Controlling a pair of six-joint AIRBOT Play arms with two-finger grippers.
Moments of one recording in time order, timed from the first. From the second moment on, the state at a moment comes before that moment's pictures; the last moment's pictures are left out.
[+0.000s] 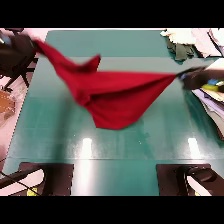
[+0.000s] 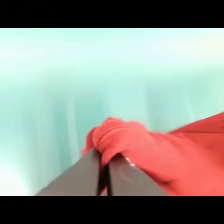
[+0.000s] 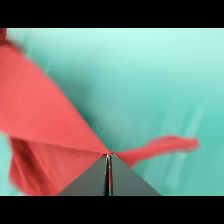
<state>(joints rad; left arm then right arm) 0.16 -1.19 1.70 1.02 -1.09 -1.33 0.24 -0.75 1.26 -1.37 1.09 1.64</state>
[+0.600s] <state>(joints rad) 0.16 -0.99 2.07 0.99 -1.25 -1.43 0.23 -0.66 1.71 -1.51 1.23 1.64</state>
